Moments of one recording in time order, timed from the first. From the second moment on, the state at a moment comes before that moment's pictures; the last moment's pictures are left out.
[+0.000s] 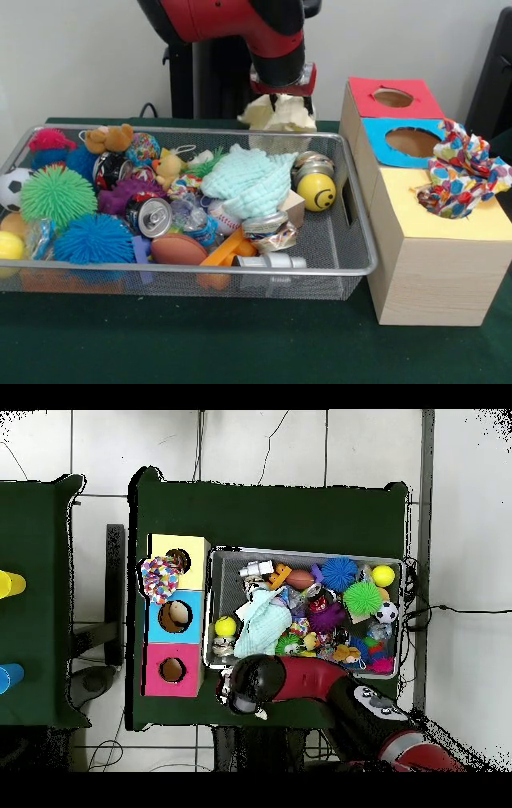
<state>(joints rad) -0.55 -0.52 0.31 2.05 -0.31 0.59 2.01</state>
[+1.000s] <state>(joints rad) -0.49 -0.66 0.28 2.08 -0.31 0.54 2.01</state>
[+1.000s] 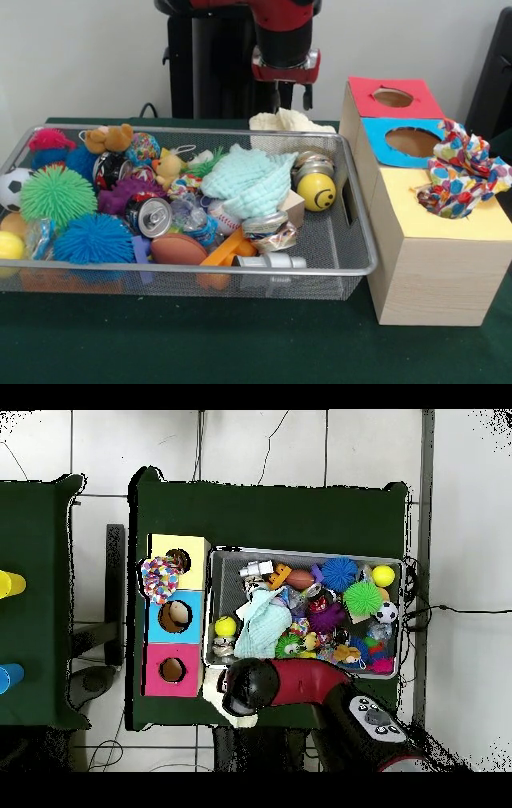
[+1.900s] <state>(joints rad) -0.55 -0.58 0.22 1.86 -0.36 0.65 2.01</state>
